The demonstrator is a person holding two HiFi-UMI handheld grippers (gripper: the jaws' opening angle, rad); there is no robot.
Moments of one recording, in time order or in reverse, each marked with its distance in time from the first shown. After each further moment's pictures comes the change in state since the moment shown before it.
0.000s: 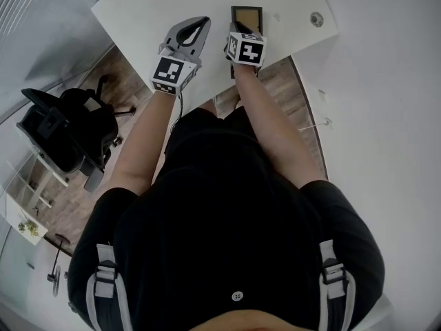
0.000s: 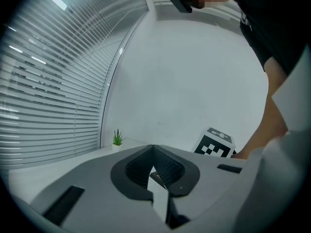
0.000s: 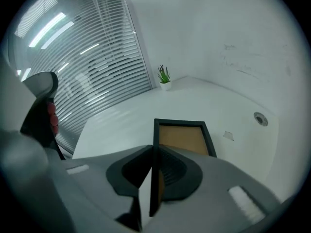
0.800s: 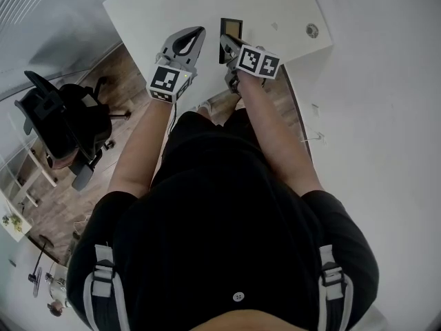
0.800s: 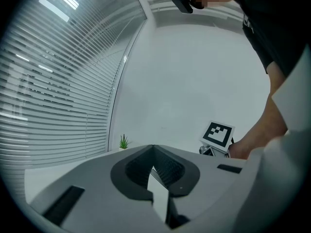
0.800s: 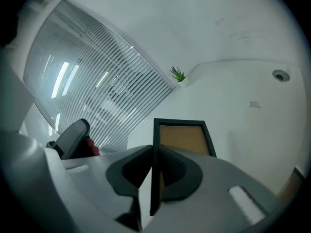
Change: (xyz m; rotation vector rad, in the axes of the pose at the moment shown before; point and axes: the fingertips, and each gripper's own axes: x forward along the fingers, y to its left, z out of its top) left arm -0.049 -0.014 0.014 0.008 -0.054 0.082; right arm -0.059 0.061 -0.001 0.274 -0.028 0.441
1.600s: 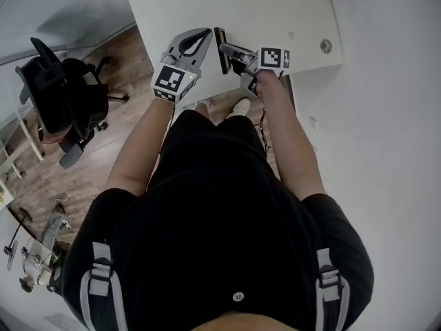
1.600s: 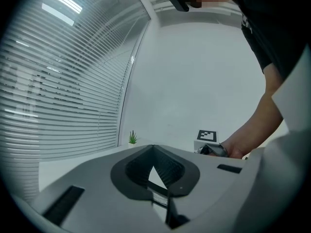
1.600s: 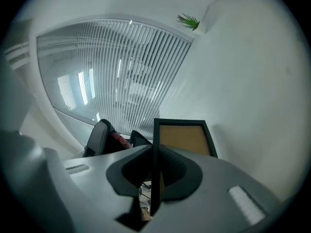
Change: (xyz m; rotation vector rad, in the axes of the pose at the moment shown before) left arm -0.034 0.013 -0.021 -0.024 0.029 0.089; right arm 0.014 0.051 -0.055 0.172 0.387 0.473
